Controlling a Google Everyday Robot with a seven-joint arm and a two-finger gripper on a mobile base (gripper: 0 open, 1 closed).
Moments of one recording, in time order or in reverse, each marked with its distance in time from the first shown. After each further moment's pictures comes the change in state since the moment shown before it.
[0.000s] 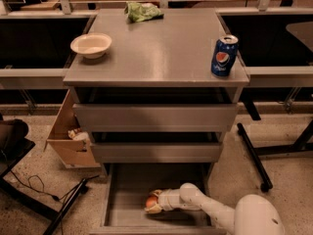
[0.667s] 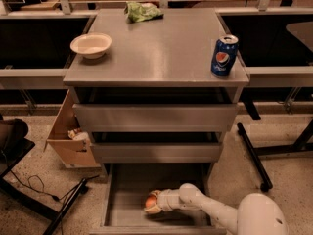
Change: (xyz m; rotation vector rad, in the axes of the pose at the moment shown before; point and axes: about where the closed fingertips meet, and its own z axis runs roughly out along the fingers) arm -0.008 0.006 -0.005 0.005 0.003 -0.019
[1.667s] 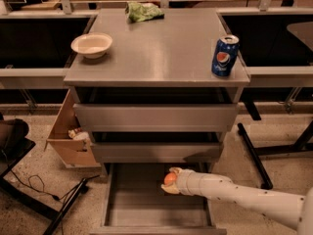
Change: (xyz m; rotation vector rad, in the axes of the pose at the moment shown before) arm -0.109 -0.030 -0.197 0.321 0.047 -0.031
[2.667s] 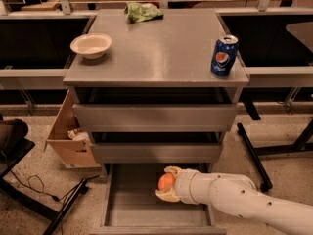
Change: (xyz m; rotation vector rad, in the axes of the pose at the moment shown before) arm -0.138 0.081 -0.159 -0.042 -0.035 -0.053
